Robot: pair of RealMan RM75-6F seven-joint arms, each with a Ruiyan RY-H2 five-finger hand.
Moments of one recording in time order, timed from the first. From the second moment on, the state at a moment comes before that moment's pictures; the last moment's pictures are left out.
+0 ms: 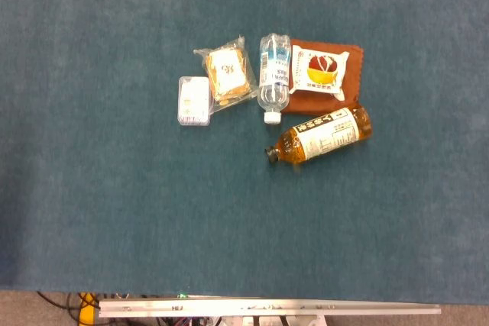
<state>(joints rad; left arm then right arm) -0.09 -1.12 -0.06 -1.64 1.44 1.48 0.17 0.15 -1.09 0.06 -1.67 -1.52 1.39 -0.12</state>
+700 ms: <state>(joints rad) -0.09 -1.13 -0.06 -1.62 1.45 1.49 0.14 0.23 -1.06 0.07 -1.77 -1.57 1.31 -0.16</state>
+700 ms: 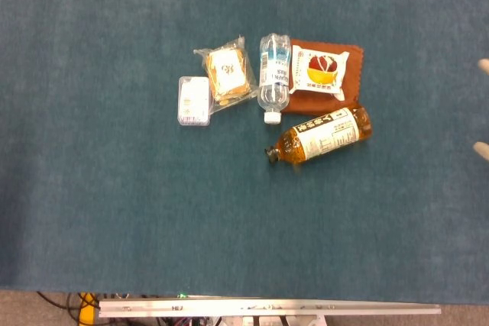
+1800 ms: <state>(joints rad) -0.01 -1.09 -0.04 -1.59 1.43 1.55 0.06 0.60 -1.43 0.09 -1.68 -1.36 0.87 -0.56</state>
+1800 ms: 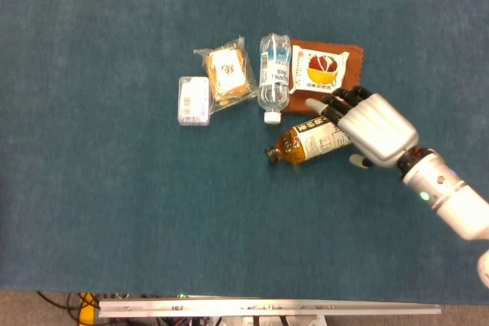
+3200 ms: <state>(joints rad) 0.00 -1.10 -0.05 -1.54 1.42 1.54 0.02 0.65 -1.63 0.04 -1.45 -1.36 0.97 -0.52</state>
